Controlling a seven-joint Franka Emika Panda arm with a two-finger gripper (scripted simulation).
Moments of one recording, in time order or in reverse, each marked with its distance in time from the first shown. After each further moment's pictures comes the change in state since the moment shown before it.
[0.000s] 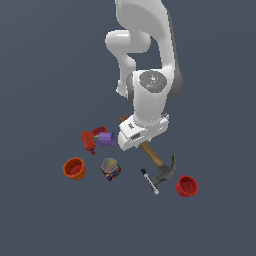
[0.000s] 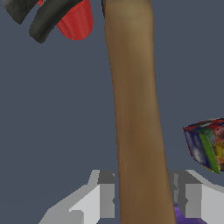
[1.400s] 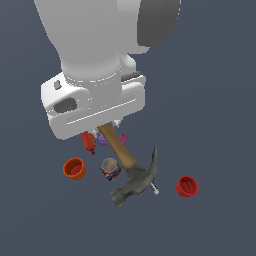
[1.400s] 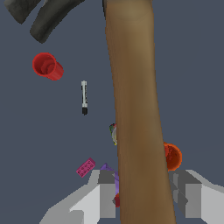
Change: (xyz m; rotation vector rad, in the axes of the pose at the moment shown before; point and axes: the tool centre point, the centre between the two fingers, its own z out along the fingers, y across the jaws) arm 0.019 0.141 -0.199 0.001 -0.003 -0.002
